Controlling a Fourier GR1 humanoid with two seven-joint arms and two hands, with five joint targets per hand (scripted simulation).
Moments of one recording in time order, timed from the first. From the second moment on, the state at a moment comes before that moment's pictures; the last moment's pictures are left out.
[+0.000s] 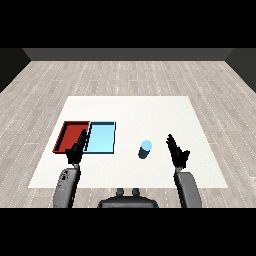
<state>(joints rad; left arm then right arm) -0.01 0.12 0.00 -1.59 -0.01 -0.01 -0.03 0.04 -0.10 0.02 -1.57 -0.03 0.02 0.00</state>
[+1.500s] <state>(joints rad) 0.00 0.03 0.05 -1.57 0.12 -0.09 -0.44 0.03 -0.07 -0.07 -1.58 -0.18 0.21 -0.28</state>
